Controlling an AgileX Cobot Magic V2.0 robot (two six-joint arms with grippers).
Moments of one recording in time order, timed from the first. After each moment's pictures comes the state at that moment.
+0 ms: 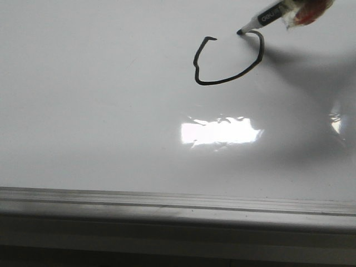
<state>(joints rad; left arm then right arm) -1.21 0.23 -0.48 0.98 0.68 -1.22 0.47 0.93 -0.68 0.55 0.25 -0.70</state>
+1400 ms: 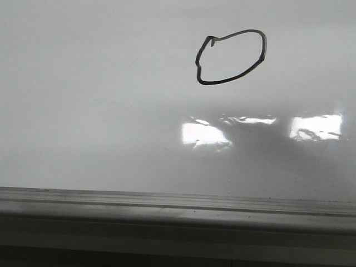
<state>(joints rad) -1.21 0.26 -0.48 0.94 0.45 -1.14 0.60 0.80 -0.98 0.53 0.70 -0.70</state>
